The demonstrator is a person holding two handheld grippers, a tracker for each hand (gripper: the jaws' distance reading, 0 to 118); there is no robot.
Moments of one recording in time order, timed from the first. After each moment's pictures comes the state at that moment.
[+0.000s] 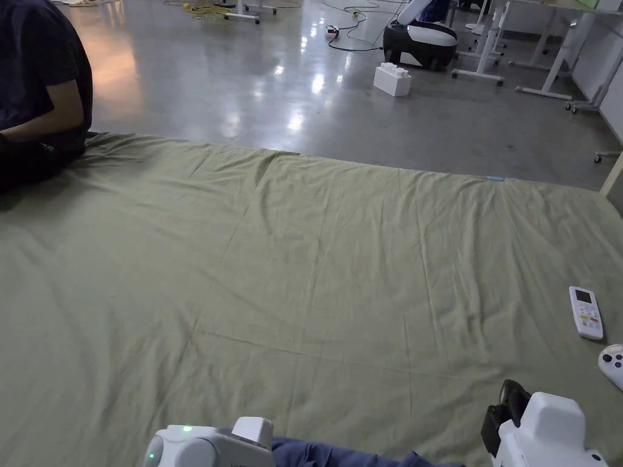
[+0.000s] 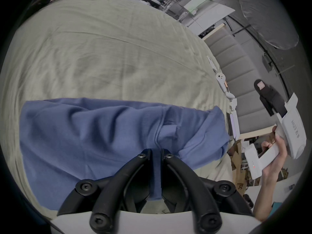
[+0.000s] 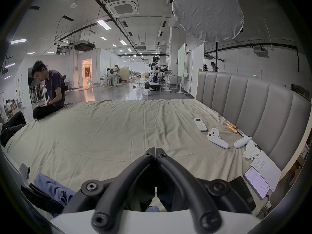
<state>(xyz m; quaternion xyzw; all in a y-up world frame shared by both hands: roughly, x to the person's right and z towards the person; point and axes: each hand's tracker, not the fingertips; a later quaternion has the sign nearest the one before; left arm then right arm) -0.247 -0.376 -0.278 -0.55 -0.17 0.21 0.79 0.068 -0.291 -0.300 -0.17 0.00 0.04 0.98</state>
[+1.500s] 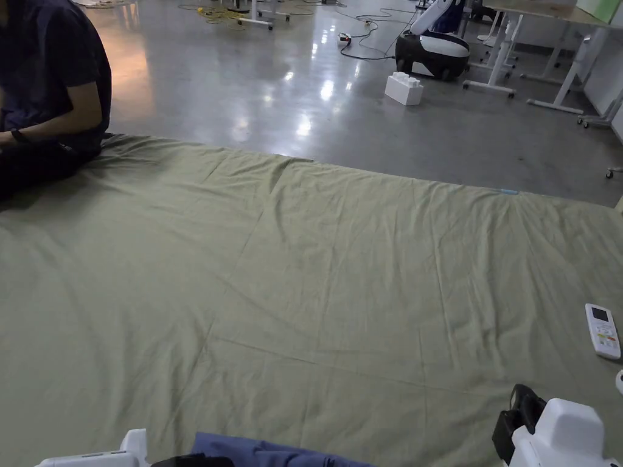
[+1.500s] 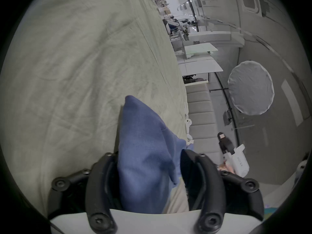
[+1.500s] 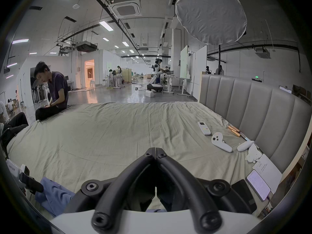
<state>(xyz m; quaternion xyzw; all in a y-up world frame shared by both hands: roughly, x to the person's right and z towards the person) -0.433 -0.459 -0.239 -0.40 -0.20 0.50 0.74 0.051 -0.277 -0.302 -0.17 0.02 0.04 0.99</state>
